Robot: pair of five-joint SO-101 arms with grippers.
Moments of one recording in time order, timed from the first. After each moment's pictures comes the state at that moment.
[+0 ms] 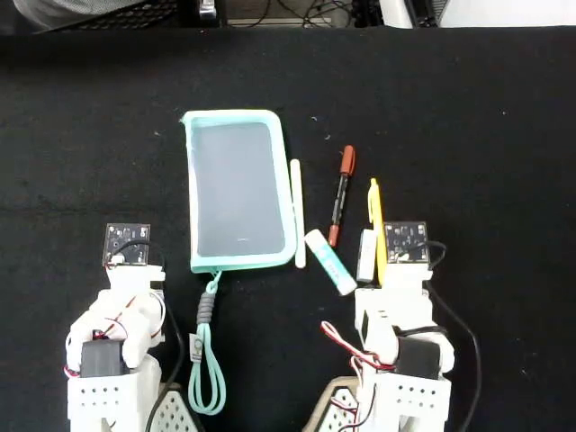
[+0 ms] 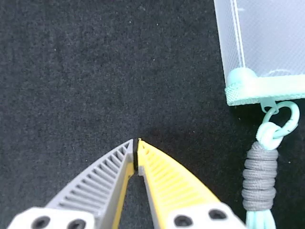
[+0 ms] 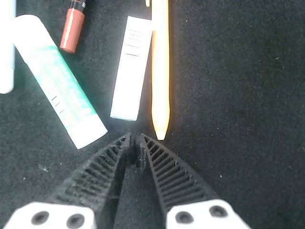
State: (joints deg) left arm -9.2 -103.9 96.4 72.8 -5.7; right arm 9.0 -103.6 96.9 74.2 6.4
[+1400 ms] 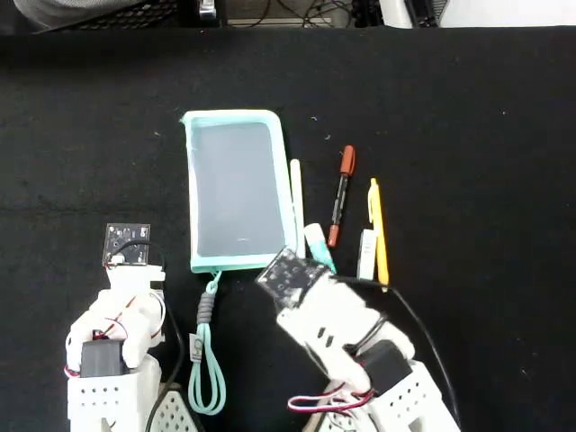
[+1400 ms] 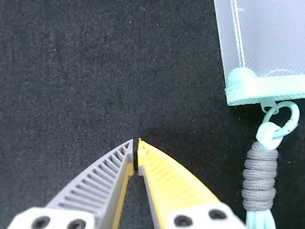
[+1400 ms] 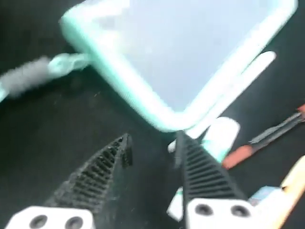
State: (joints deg) left arm -9.2 -103.9 96.4 72.8 -5.7; right arm -32.0 -103.6 95.2 58.9 19.5
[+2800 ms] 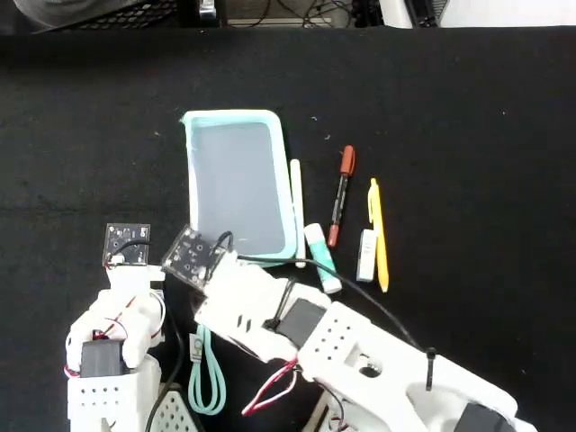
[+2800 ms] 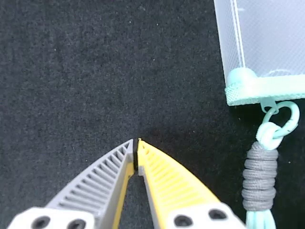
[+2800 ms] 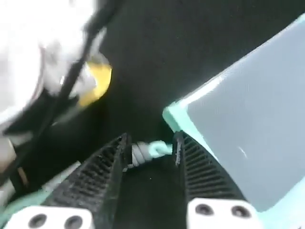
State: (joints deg) left arm -9.2 -103.9 96.4 72.8 -5.7; right arm -54.6 -41.2 67.9 29.5 2.8
